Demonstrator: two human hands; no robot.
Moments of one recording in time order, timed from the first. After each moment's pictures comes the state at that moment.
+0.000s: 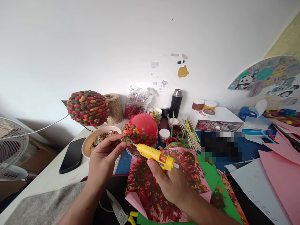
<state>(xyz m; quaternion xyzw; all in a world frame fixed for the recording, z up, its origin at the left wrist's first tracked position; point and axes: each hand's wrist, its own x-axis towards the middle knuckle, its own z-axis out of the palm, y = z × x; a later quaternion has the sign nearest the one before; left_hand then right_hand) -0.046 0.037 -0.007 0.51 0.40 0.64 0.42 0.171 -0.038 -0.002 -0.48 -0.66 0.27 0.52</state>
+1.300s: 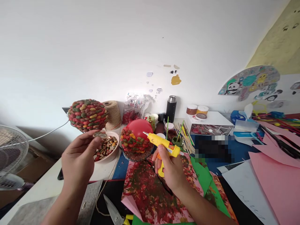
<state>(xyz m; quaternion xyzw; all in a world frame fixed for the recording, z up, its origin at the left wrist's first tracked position) -0.073 0.041 0.040 0.46 0.45 0.72 0.27 0.182 -0.020 0.001 -0.45 -0.44 0.47 0.62</state>
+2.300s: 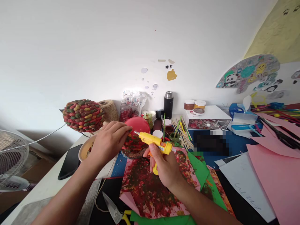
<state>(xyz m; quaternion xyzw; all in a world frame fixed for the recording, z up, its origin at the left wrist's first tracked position) -0.028 0.079 0.058 0.88 0.34 0.30 -0.15 0.183 -0.023 0.004 -0.42 -0.46 0.49 0.61</state>
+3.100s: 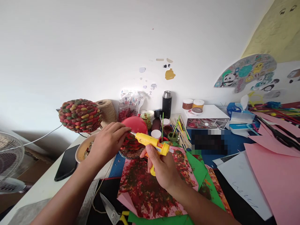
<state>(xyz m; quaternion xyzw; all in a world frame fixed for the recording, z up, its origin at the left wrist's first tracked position) -0.026 0.080 0.054 0.89 0.33 0.26 -0.18 0.183 -0.025 0.004 -0.42 -0.47 0.49 0.60</state>
